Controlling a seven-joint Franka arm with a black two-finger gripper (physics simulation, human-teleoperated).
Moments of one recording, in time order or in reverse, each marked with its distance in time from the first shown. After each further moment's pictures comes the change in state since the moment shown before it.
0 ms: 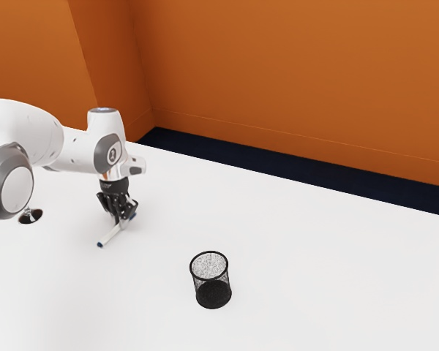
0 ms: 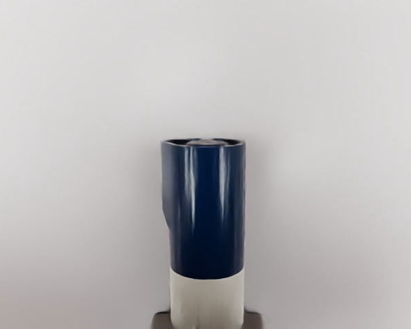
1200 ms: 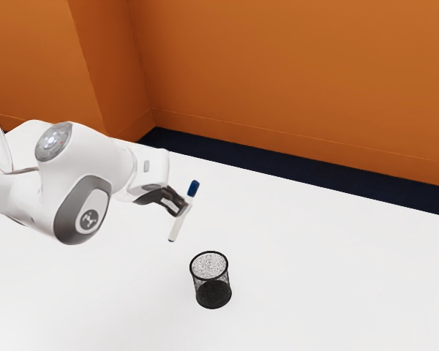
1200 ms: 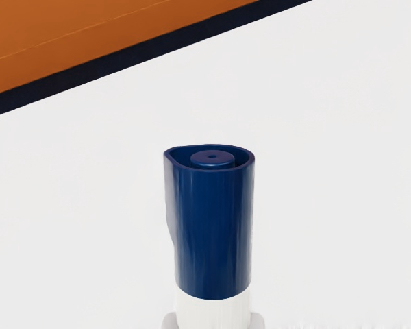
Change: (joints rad) arm -0.006 -0.930 -0.566 -0.882 -0.138 0.800 0.000
